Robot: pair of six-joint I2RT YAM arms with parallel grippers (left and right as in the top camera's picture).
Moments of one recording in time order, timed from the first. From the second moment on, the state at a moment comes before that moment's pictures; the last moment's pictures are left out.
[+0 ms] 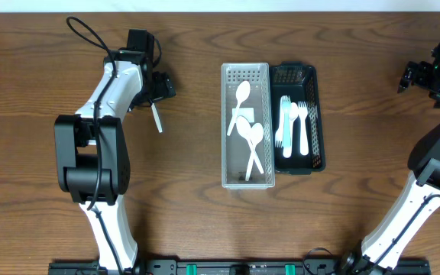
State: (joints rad) left arm -0.07 2.13 1.61 -0.84 -0.09 -0.44; right arm -0.44 2.34 2.24 -1.41 -0.01 0.04
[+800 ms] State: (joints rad) left arm -0.07 2.17 1.61 -0.82 -0.08 -0.44; right arm -0.44 2.34 2.24 -1.41 -0.01 0.04
